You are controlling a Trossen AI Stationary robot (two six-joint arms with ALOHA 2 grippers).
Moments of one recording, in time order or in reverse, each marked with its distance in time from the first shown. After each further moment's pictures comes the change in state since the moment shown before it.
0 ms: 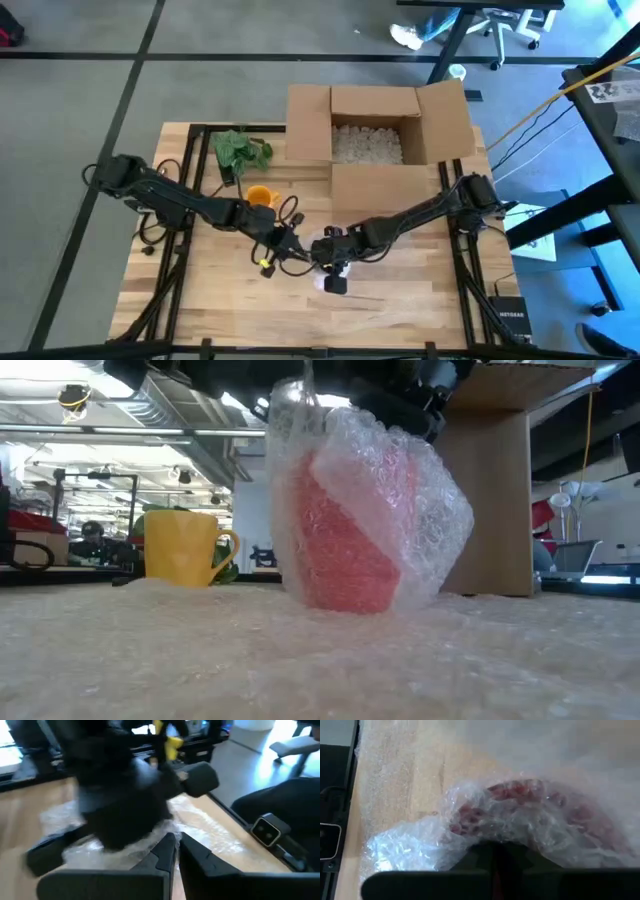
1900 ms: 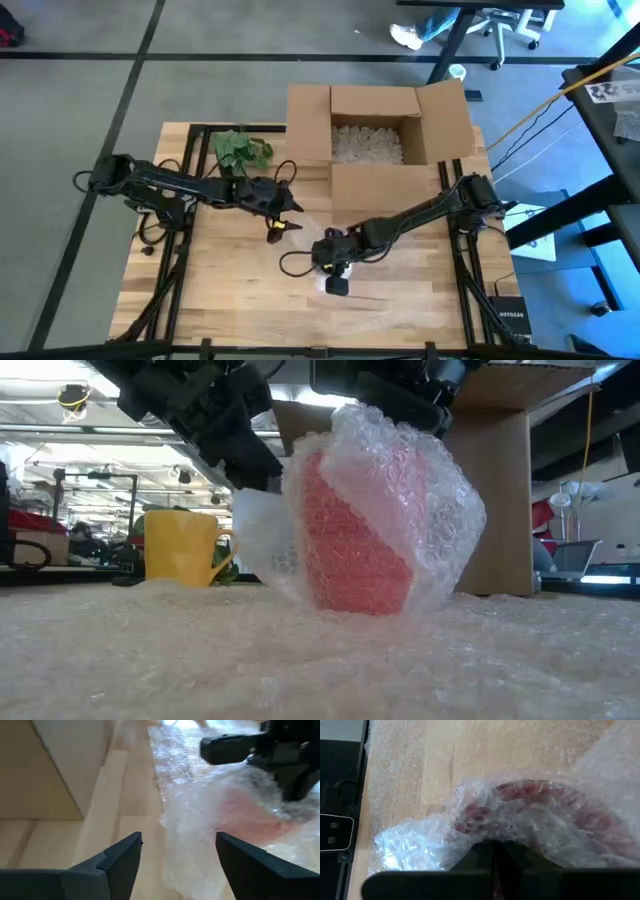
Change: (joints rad) left arm 0.246 -0.135 -0.082 -0.277 -0.167 -0.161; right arm 0.010 0.000 0.000 -0.024 -0.046 0.016
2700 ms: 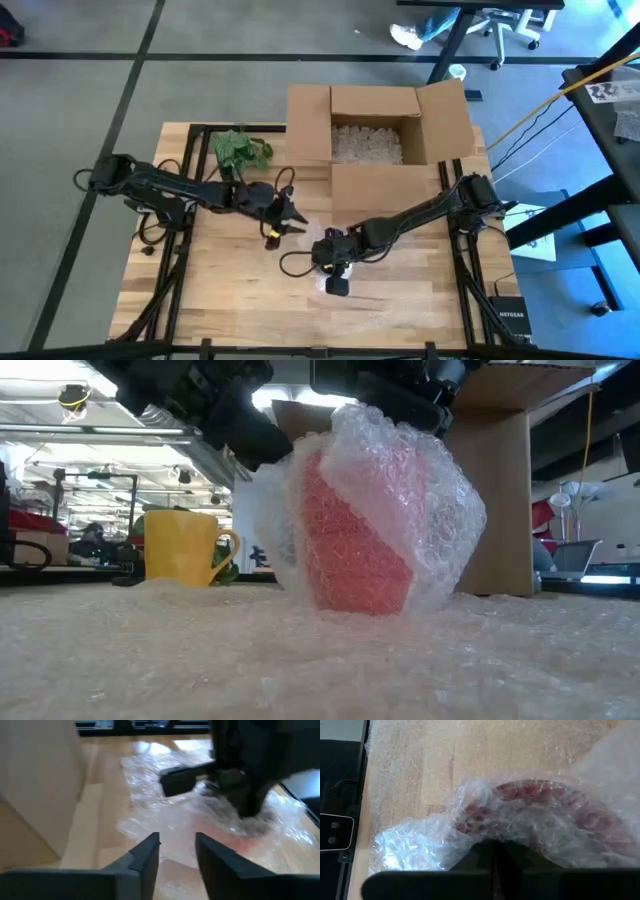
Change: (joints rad) left arm -0.036 0.000 0.001 0.106 0.064 0.058; right arm 0.000 0.000 0.000 -0.001 0.000 0.000
